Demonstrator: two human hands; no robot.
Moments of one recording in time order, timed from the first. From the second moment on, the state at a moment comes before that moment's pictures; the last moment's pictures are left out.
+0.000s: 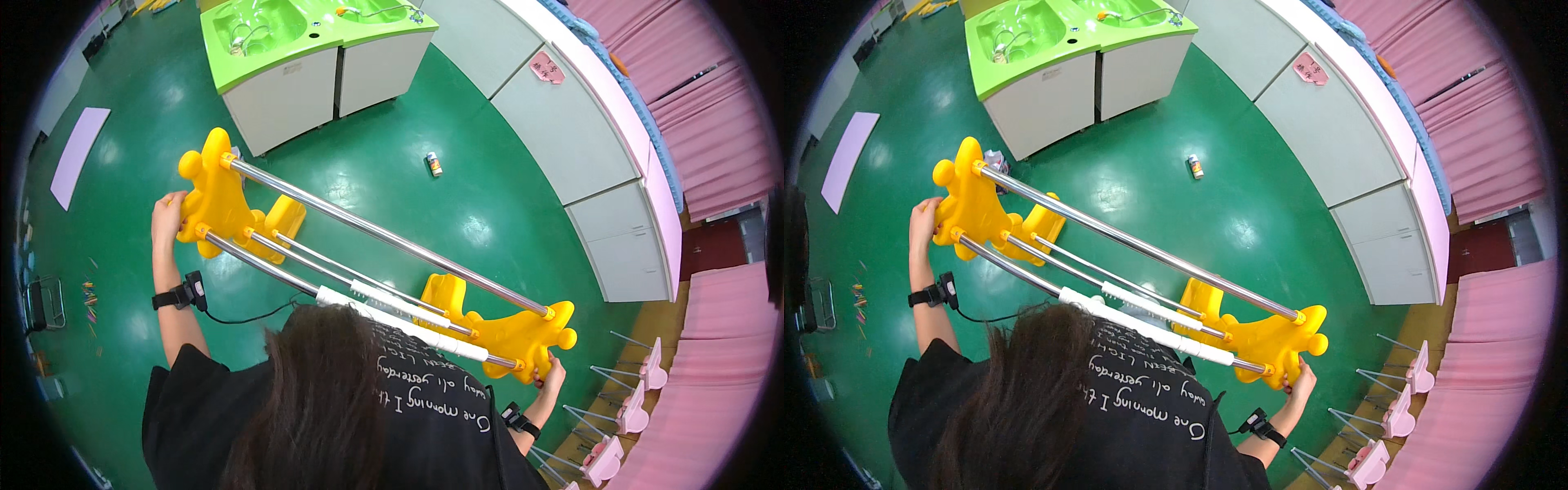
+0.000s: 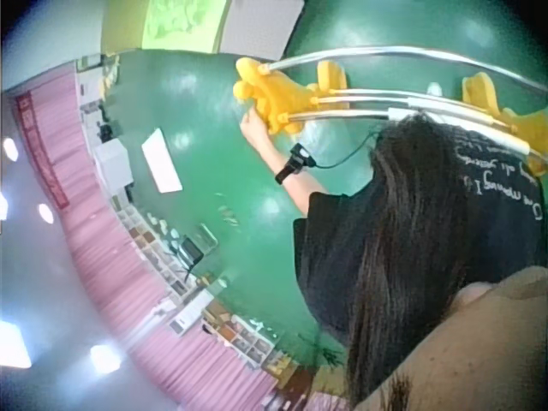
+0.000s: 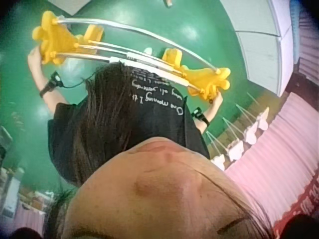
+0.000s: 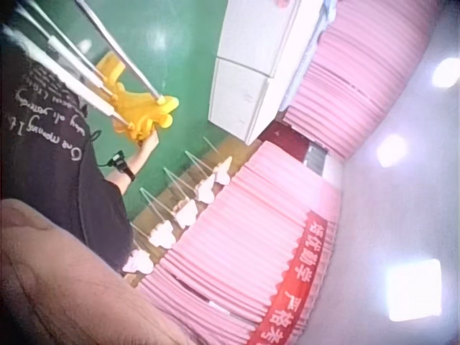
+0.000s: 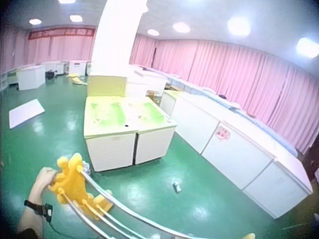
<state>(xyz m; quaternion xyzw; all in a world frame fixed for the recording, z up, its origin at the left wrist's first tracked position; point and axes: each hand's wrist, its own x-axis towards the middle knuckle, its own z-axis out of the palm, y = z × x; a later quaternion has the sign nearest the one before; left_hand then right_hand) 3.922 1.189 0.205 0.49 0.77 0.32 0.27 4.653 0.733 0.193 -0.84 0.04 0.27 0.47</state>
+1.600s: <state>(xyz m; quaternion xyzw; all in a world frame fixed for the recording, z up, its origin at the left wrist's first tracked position) 4.018 1.568 0.168 0.12 0.89 0.36 0.24 4.868 1.754 0.190 -0.80 -0.28 0.41 0.33</state>
